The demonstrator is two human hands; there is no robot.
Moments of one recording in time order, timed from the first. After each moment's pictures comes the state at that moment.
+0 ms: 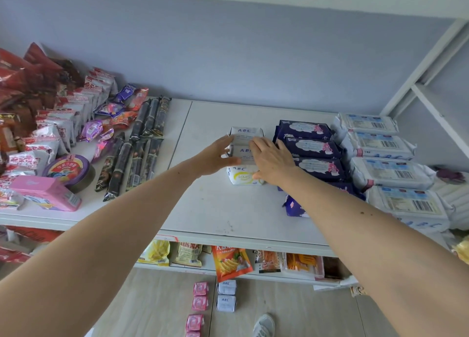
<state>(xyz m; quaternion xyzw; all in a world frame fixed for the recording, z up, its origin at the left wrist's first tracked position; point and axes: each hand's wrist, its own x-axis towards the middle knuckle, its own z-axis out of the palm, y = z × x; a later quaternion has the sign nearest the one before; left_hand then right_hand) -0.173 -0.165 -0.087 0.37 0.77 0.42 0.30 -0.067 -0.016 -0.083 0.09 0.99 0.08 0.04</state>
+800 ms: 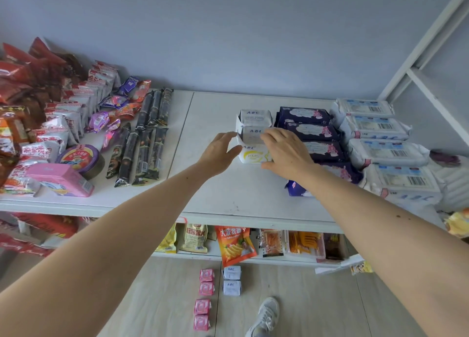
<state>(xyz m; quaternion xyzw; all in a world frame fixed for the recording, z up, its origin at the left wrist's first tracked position) -0.138 -0.183 -0.096 0.35 0.86 0.34 0.15 -0.015 -0.025 -0.069 0.08 0.99 0.04 -0.05</state>
